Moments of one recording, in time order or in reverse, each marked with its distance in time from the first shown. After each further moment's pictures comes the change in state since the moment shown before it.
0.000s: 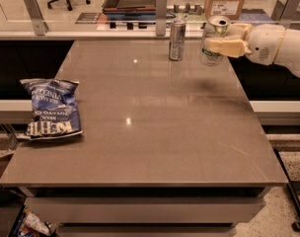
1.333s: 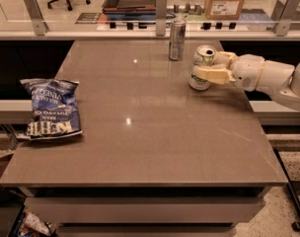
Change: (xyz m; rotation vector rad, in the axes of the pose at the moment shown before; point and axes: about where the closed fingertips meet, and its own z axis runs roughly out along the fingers) arm 0.073 0.026 0.019 -0.034 -0.007 0.025
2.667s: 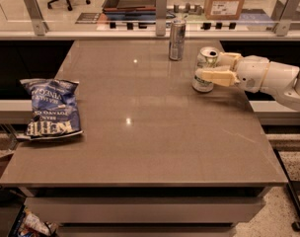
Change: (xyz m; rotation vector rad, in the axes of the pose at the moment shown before) arm 0.003 -0.004 -0.011 0.020 0.007 0.001
